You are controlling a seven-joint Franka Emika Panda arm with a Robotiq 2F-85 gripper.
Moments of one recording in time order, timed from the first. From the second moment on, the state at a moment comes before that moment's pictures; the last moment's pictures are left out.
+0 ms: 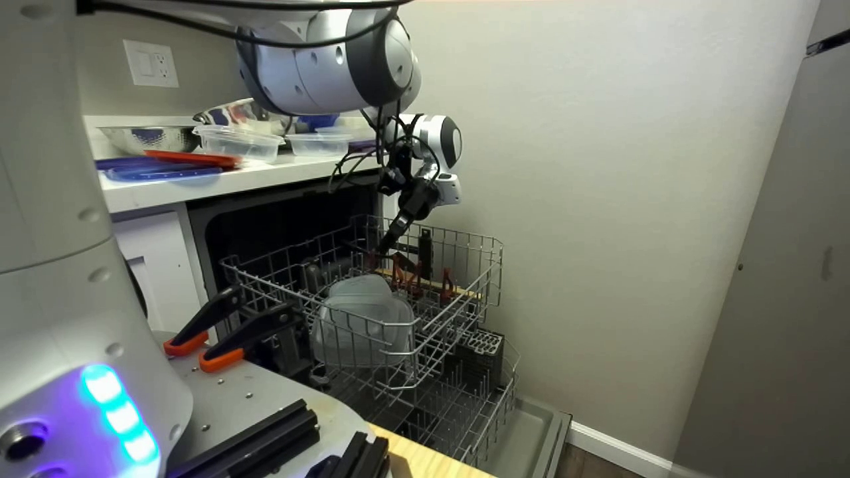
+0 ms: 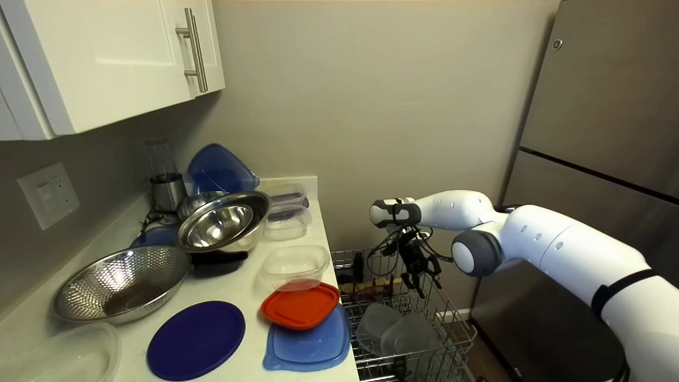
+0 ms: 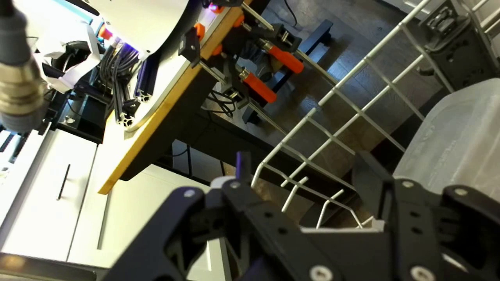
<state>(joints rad) 0.11 1.49 -0.08 -0.54 0.12 0.86 0.96</state>
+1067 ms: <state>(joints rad) 0.10 1.49 -0.03 -0.44 0.12 0.86 0.96</state>
